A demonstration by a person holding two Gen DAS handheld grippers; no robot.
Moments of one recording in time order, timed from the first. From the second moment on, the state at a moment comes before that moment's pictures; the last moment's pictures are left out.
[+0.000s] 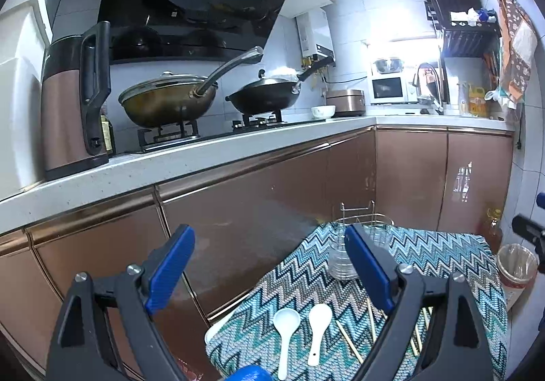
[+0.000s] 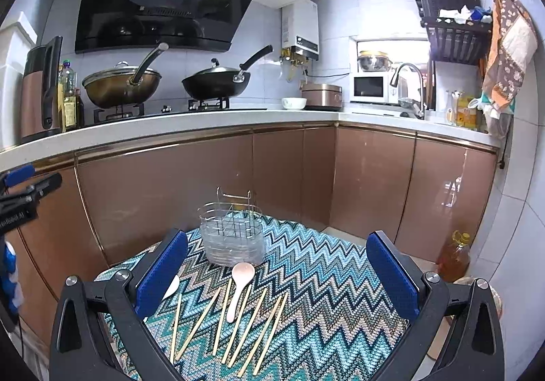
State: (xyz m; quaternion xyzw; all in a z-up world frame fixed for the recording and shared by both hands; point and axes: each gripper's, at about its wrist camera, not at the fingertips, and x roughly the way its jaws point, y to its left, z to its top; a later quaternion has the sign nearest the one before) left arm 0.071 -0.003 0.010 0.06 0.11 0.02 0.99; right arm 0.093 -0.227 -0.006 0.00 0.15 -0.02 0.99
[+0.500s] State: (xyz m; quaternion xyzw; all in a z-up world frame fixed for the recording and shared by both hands) left arm 0.104 0.011 -0.002 0.03 0.15 0.01 0.99; right arm 0.132 -0.219 -0.024 -0.01 0.19 0.01 0.98
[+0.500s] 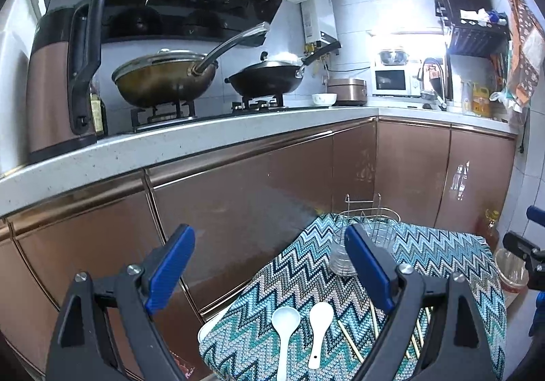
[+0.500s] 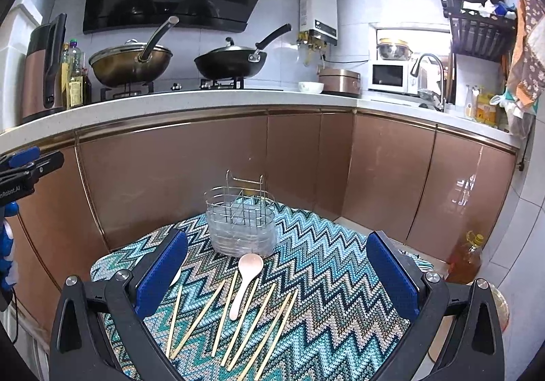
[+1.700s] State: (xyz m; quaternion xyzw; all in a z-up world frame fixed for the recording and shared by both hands) left arm 0.185 0.046 -0.075 -0.04 0.32 -0.06 0.94; right arm 0.210 -0.249 -0.081 0.05 0.33 0.06 0.94
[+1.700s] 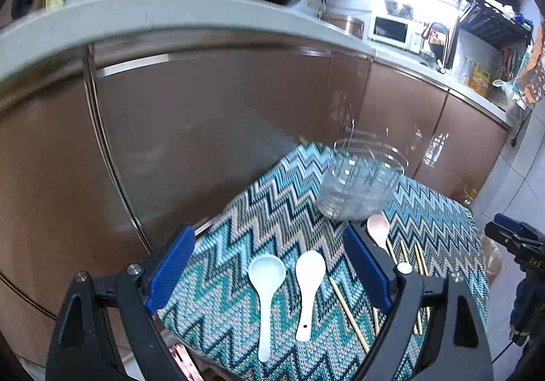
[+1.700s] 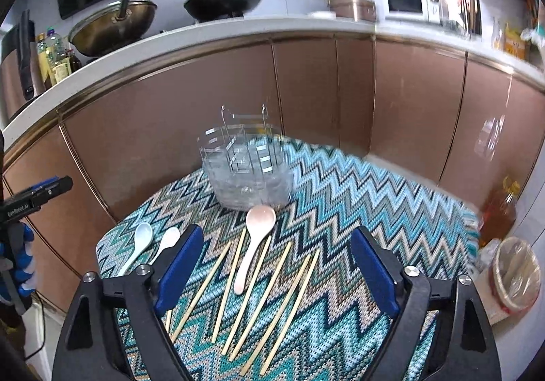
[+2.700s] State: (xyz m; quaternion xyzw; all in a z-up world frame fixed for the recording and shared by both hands) left arm 0.246 0.025 -0.153 -0.10 0.49 -0.17 0.85; right arm 0.289 -0.283 -0.149 0.13 0.48 0.11 0.86
